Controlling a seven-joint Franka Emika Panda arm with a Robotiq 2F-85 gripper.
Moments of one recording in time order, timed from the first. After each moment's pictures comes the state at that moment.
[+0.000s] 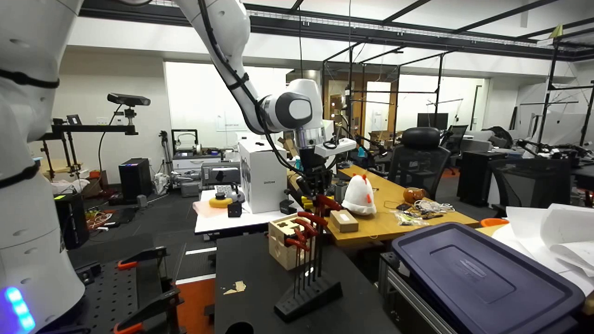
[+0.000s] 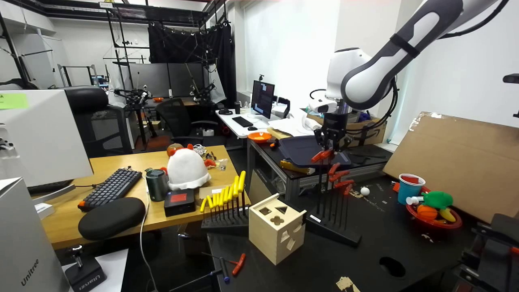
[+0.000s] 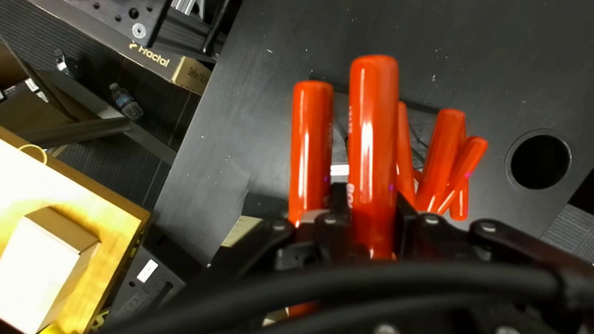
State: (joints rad) arm -0.11 0.41 0.05 -2.06 -0.26 2.58 -1.59
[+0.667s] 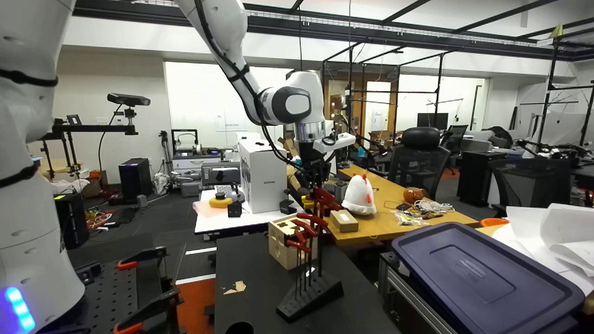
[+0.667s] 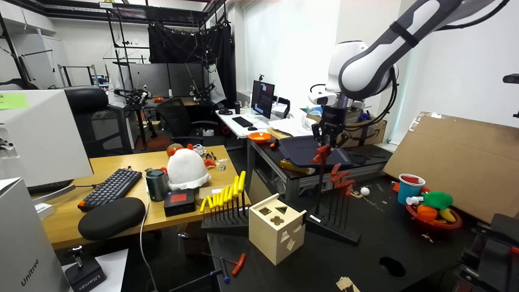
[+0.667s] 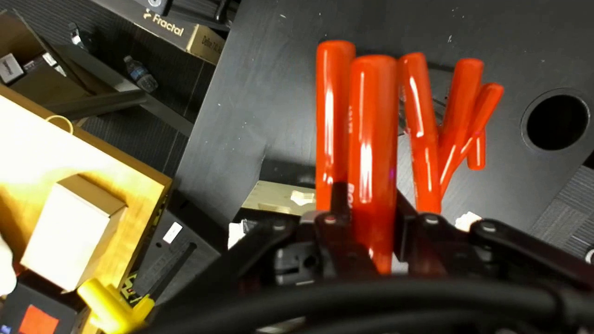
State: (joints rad) arm -0.14 0.38 0.10 -2.07 -0.12 2.57 -1.67
